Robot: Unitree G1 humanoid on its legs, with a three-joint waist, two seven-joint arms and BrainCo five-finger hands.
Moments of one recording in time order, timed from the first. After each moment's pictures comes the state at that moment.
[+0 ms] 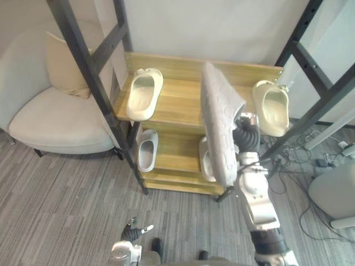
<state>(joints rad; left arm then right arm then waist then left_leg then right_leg) 0.06 0.14 -0.14 1.01 -0.11 -0.15 0.10 -0.08 -0.08 0.14 -0.19 -0.04 -0.21 -0.20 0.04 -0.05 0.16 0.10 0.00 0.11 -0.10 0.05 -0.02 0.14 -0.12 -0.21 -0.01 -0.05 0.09</state>
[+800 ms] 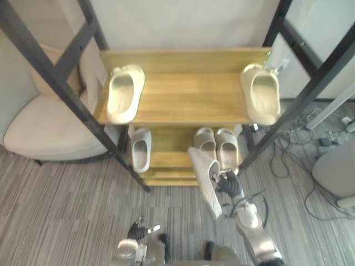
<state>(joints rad) -0.01 0.14 -0.22 1.02 -0.14 -0.17 0.09 -0.01 -0.16 0.18 0.20 -0.12 -0.15 -0.15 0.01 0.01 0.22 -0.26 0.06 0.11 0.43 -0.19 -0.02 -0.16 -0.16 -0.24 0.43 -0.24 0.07</state>
